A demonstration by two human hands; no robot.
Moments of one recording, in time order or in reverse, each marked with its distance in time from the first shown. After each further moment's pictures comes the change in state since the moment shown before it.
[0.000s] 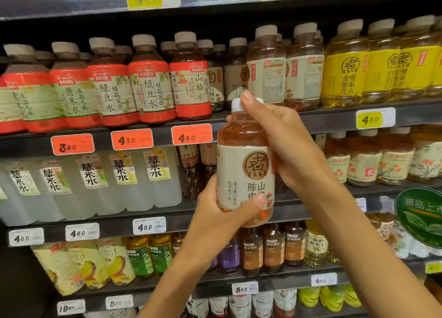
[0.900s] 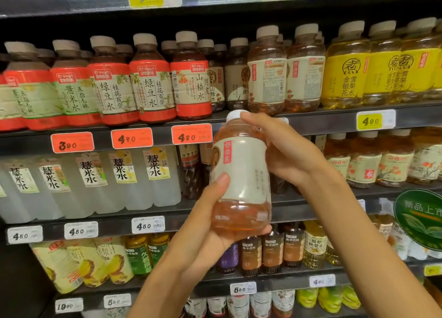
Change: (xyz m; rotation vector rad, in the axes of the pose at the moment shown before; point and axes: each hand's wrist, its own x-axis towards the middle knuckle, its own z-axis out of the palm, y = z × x) left_hand -0.006 0.013 -0.005 -0.621 -0.143 -0.268; right_hand 0.017 0.016 -0.015 0.148 -0.158 0.234
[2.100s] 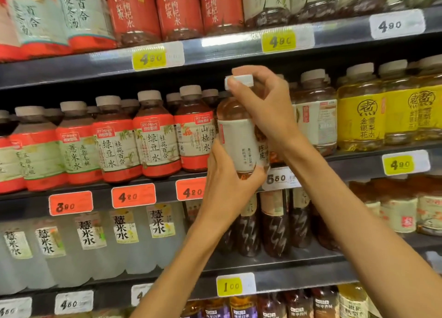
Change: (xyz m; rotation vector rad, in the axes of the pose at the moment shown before) left_hand 0.130 0.066 0.003 1.217 0.436 0.626; right_hand 0.105 -0.063 0.000 -0.414 0.302 -0.788
